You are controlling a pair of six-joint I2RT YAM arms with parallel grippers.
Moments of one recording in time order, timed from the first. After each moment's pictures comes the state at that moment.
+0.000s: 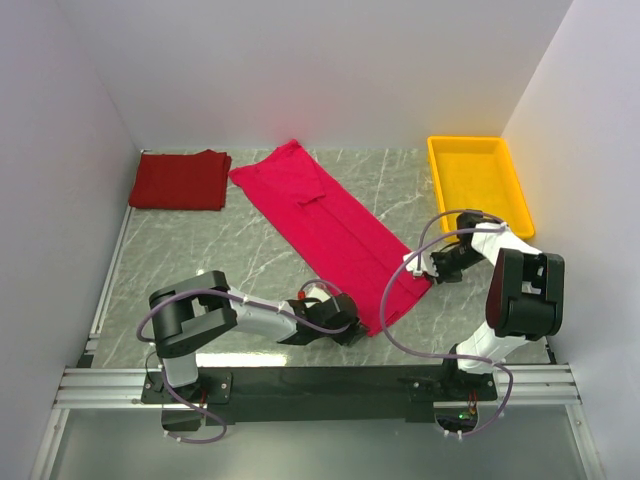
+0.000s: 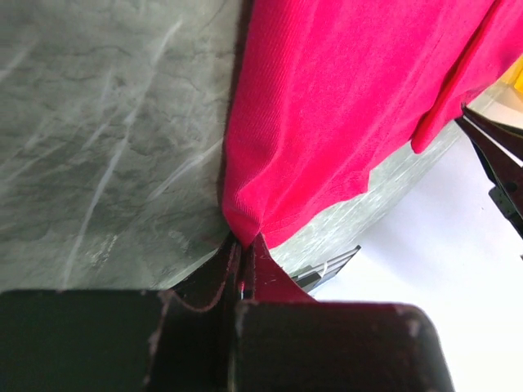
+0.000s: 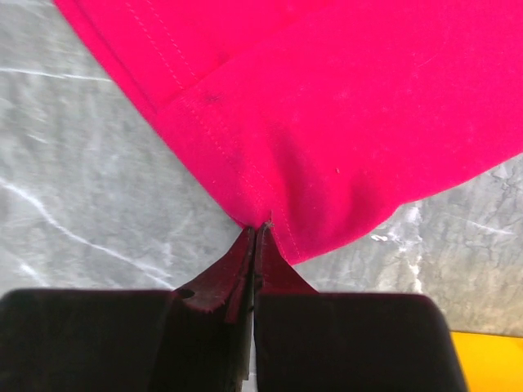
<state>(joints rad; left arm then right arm) -1.24 1.80 0.82 0.14 -0.18 -1.98 -0.15 1.62 0.92 -0.91 -0.46 -1.95</state>
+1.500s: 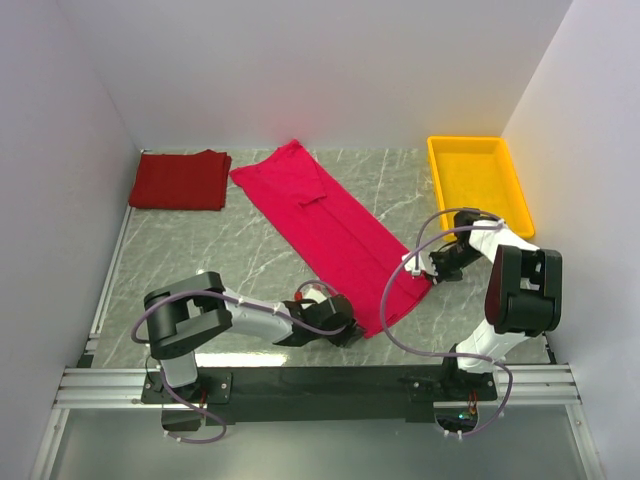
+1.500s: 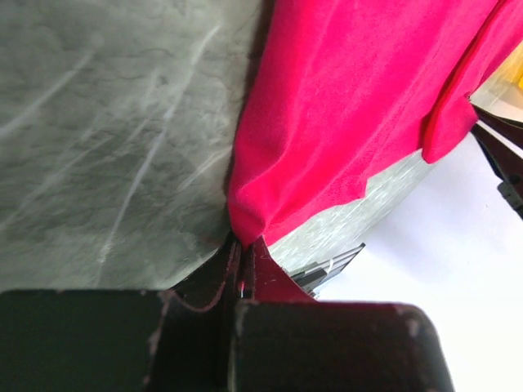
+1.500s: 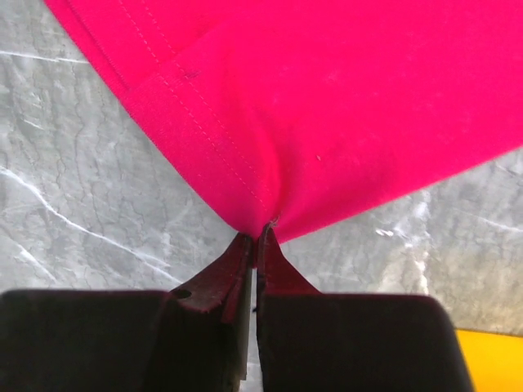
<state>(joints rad) -1.24 1.77 0.79 0.14 -0.18 -1.98 -0.14 1.64 0.94 -0.93 -0.41 -1.94</state>
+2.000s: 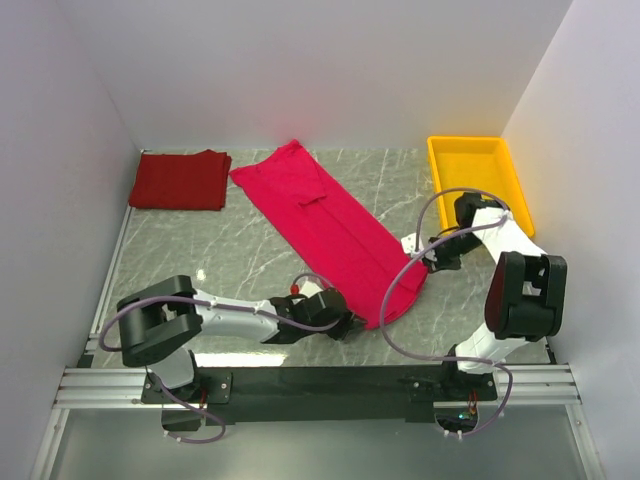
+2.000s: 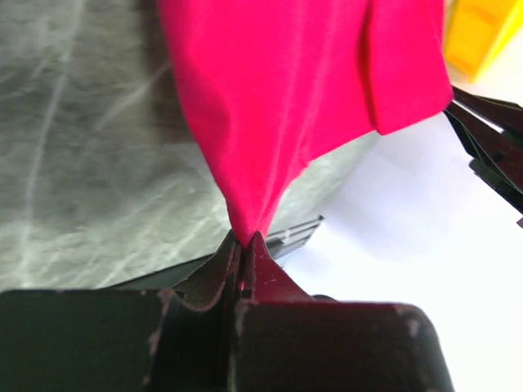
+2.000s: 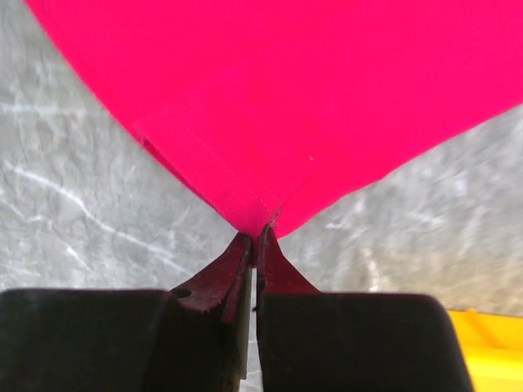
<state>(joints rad) -1.23 1.63 0.76 0.13 -0.19 -1.96 -0.11 1.61 1.09 -1.12 -0.49 -1.87</state>
